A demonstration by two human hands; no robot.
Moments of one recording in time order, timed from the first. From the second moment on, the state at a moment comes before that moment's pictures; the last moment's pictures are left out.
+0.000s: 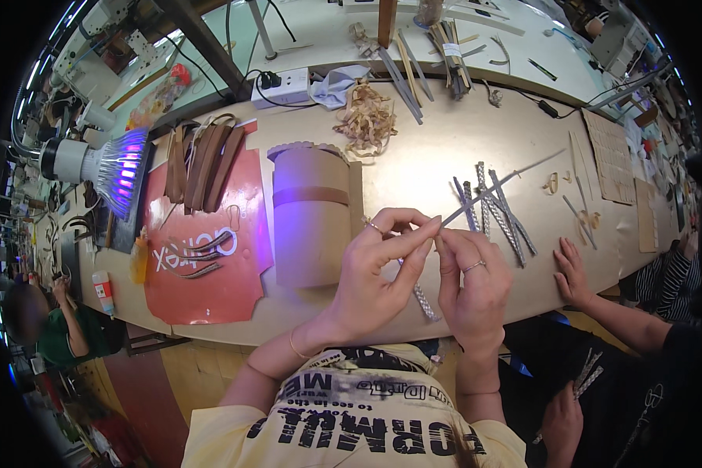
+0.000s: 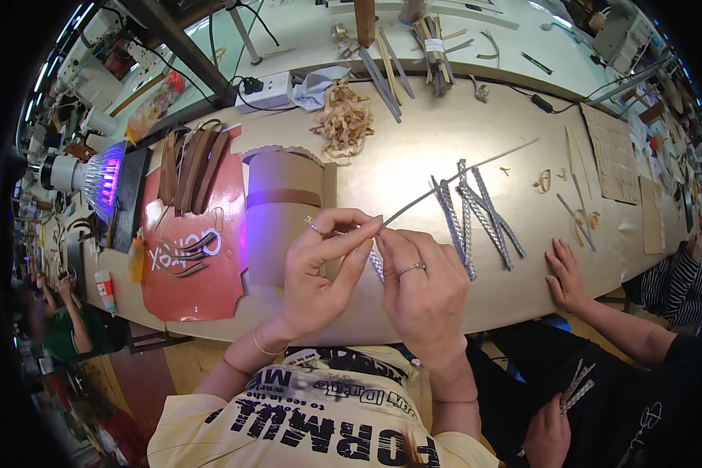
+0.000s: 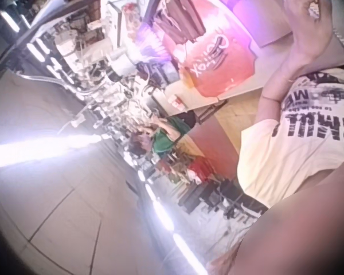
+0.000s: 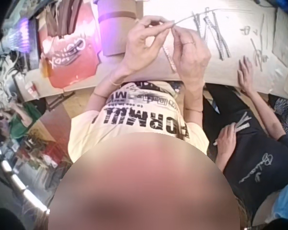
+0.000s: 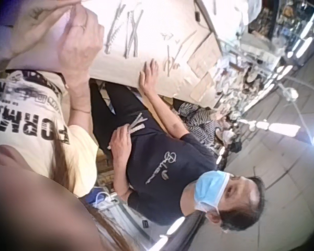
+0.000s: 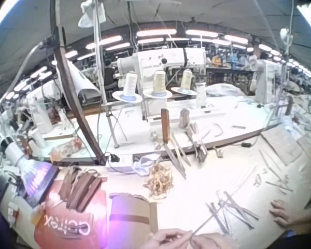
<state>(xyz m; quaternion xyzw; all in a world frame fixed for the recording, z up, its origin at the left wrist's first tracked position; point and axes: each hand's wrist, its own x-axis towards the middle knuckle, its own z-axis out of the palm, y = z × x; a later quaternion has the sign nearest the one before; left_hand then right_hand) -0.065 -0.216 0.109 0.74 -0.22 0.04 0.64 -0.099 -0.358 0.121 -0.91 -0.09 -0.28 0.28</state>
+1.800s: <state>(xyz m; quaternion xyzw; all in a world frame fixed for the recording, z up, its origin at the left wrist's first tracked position) -0.006 -0.223 0.104 0.87 -0.26 0.19 0.38 -0.036 -0.355 0.104 -0.92 -0.08 -0.24 0.29</state>
